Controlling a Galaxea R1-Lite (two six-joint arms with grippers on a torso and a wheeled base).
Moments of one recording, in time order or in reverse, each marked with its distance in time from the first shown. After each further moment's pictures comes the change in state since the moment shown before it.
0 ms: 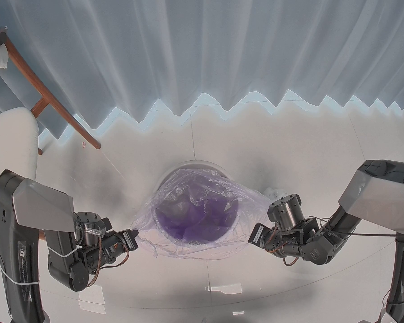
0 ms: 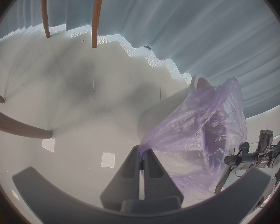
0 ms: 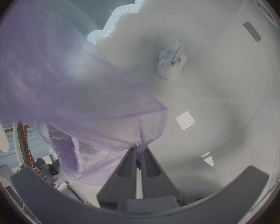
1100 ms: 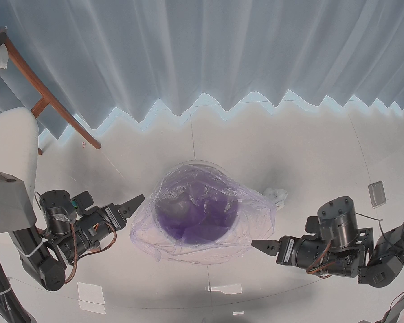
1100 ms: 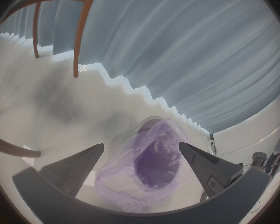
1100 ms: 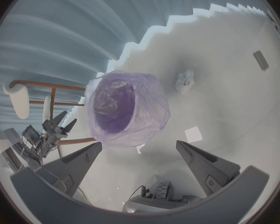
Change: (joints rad) left arm -0.035 -0.364 0.093 0.002 -0.042 -0.055; right arm 0.126 -0.473 0.366 -0.038 -0.028 -0.137
